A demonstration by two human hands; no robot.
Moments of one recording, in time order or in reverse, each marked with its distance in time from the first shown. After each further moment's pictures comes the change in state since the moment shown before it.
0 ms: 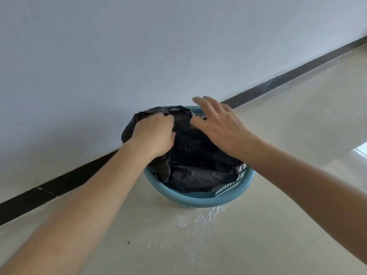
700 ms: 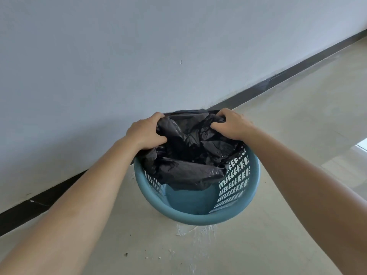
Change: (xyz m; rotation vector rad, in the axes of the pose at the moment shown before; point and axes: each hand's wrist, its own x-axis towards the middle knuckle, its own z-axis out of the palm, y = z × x) left_hand 0.048 -0.047 0.050 -0.298 -0.295 -0.219; right_hand 0.012 0.059 0.072 0.744 -0.417 0.796
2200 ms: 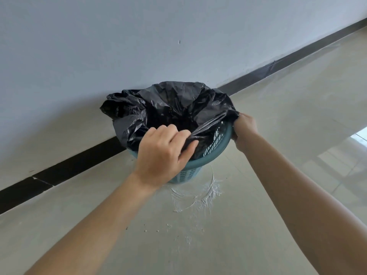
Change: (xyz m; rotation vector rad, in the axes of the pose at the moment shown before) left_hand -0.129 0.061 0.046 0.144 0.826 0.590; right_hand -0.051 0.019 0.037 1.150 0.235 0.394
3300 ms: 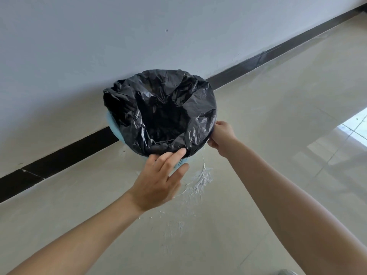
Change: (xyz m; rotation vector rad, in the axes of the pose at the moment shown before) left_hand -0.086 0.028 0.013 -0.028 -0.153 0.280; right_hand -0.030 0.041 -0.001 -0.137 -0.127 0.142
